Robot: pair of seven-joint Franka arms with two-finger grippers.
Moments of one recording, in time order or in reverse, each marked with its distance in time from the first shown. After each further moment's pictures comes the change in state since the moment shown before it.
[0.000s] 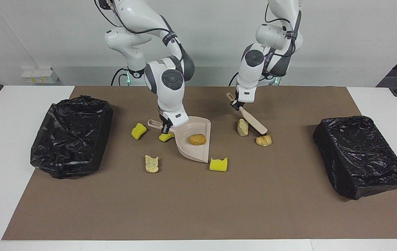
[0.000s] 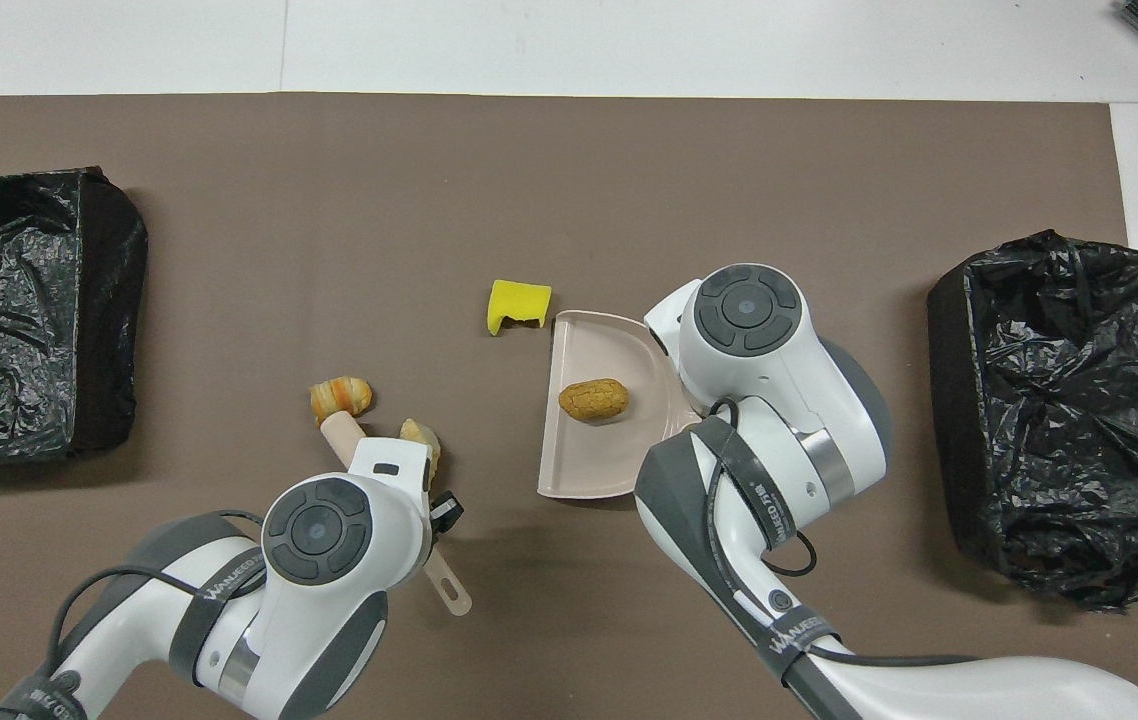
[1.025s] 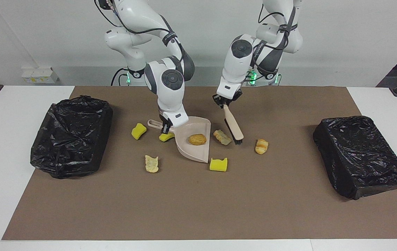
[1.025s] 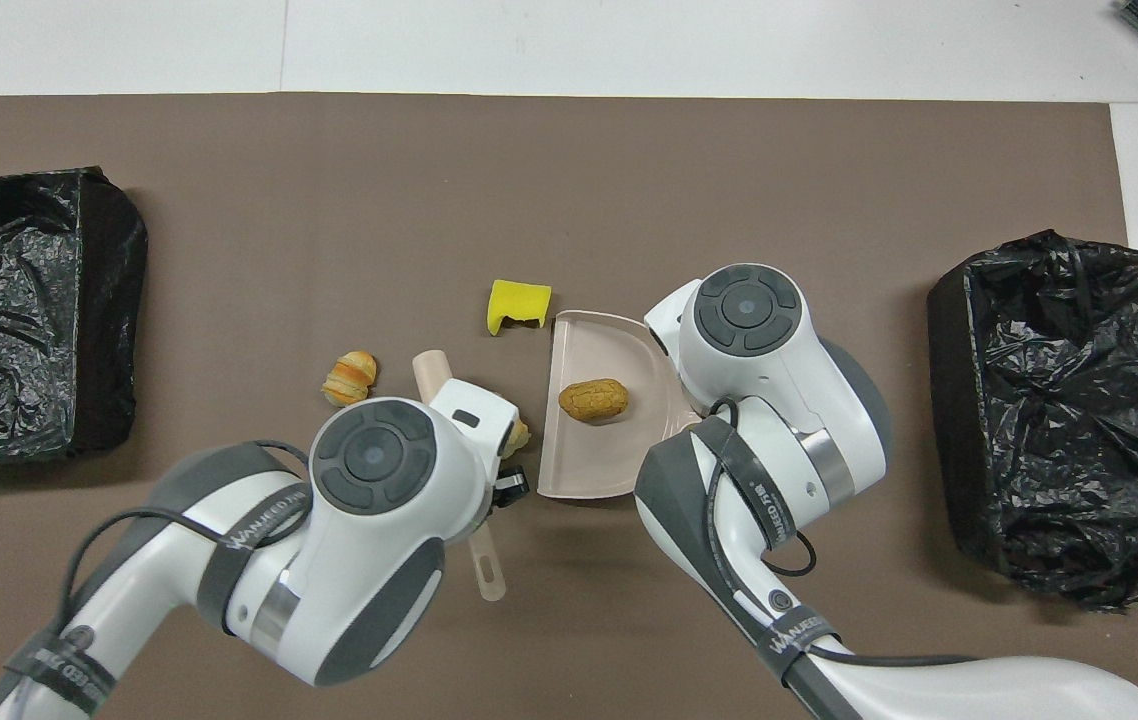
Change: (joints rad) left arm -0.018 0.083 0.020 0.305 -0.027 -0.259 0.287; right arm 0.000 0.000 0.000 0.000 0.000 0.000 0.002
